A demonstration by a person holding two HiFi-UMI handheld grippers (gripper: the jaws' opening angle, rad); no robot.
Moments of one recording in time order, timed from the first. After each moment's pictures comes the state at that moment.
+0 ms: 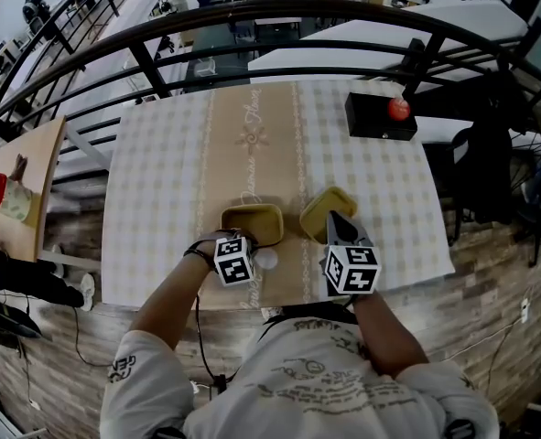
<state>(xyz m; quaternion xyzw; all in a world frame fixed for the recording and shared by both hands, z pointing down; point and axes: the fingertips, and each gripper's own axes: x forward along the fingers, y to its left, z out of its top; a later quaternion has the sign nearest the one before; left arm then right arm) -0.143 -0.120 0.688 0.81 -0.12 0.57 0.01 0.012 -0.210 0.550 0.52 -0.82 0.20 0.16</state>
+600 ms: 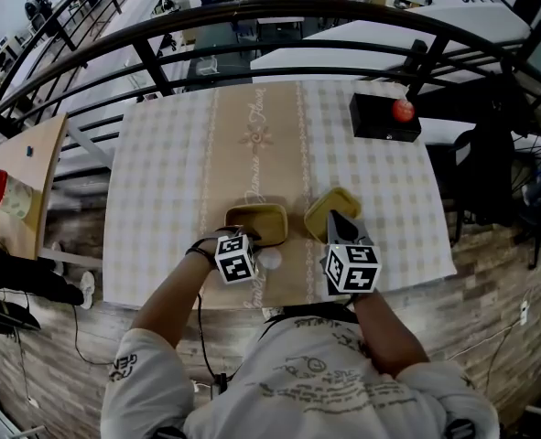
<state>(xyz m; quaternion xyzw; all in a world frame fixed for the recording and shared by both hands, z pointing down) -0.151 -0.127 0.691 0.82 -0.13 0.56 0.01 -0.001 -0.212 0.553 0.52 -0.82 0.20 0.16</state>
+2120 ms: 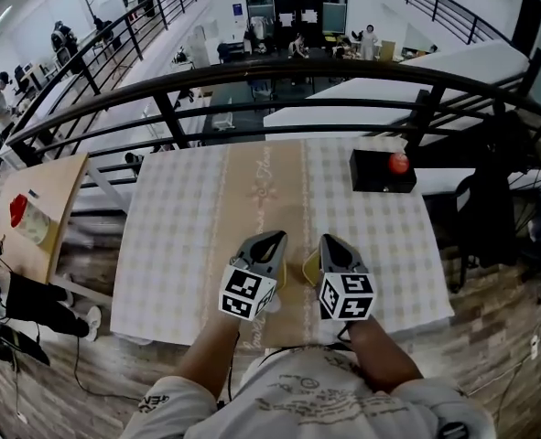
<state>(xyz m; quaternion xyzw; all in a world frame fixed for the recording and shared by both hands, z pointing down) -0.104 -0.218 0.446 0.87 -0.49 0.10 0.03 -0.015 -0.234 0.464 0.50 -0.85 0.15 0.07</state>
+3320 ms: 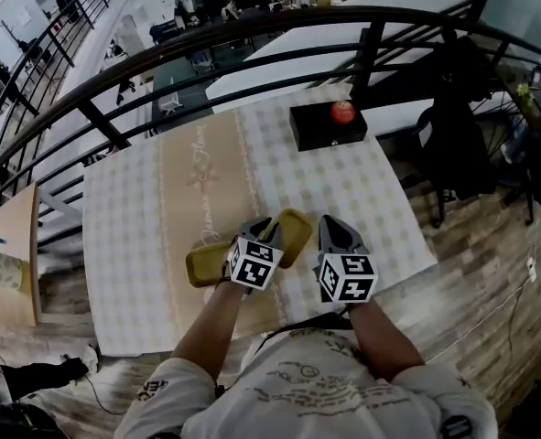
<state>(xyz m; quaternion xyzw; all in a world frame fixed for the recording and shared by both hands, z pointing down) 0.014 -0.262 0.597 0.86 -0.39 0.31 0.11 0.118 -0.244 0.519 0.59 -0.77 0.20 0.08</state>
